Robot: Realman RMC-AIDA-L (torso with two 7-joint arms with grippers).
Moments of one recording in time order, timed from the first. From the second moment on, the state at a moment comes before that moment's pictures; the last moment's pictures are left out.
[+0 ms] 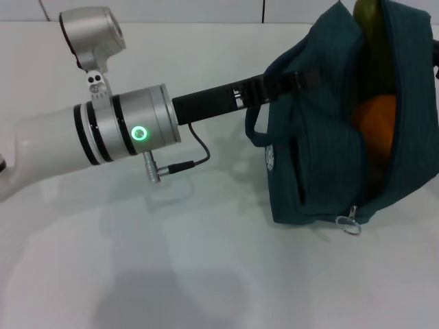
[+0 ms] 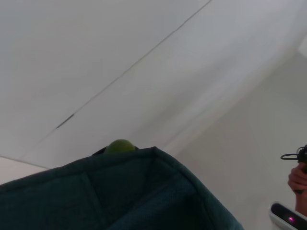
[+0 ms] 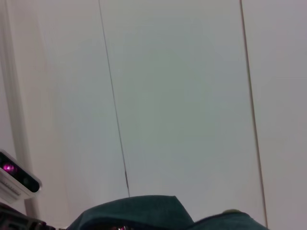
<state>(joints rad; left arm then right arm) -0.57 -2.10 1.42 0.52 1.05 1.36 -1.84 0.22 2.00 -1.12 -1.06 -1.32 -1.28 1.46</state>
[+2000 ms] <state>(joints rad) -0.49 -2.10 1.71 0.50 0.67 1.22 -1.68 0.43 1.98 -1.01 -0.90 -1.50 -1.32 1.43</state>
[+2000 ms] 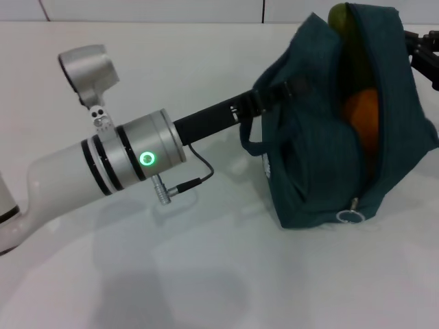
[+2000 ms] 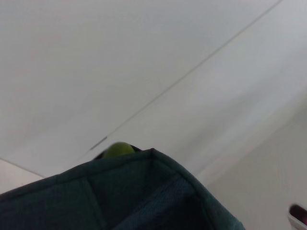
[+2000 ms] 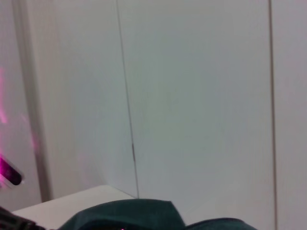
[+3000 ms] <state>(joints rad) -0.47 -2.10 1.68 0.44 0.58 1.21 -1.59 0.39 1.99 -0.78 -0.94 -1.42 -1.62 1.28</state>
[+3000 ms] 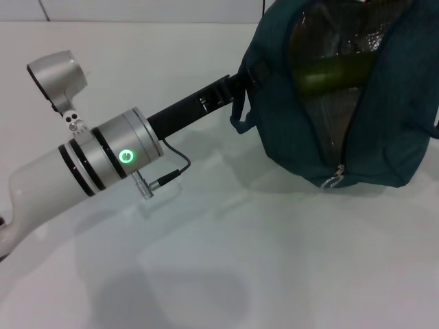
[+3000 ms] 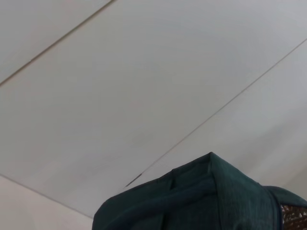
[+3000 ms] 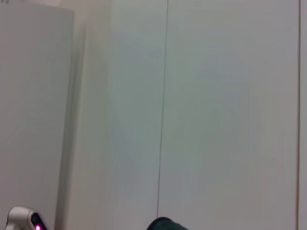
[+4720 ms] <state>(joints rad) -0.43 -2.10 1.86 0.48 0.50 1.28 -1.61 0.47 1.97 -0.87 -0.65 -1.47 -1.42 1.35</state>
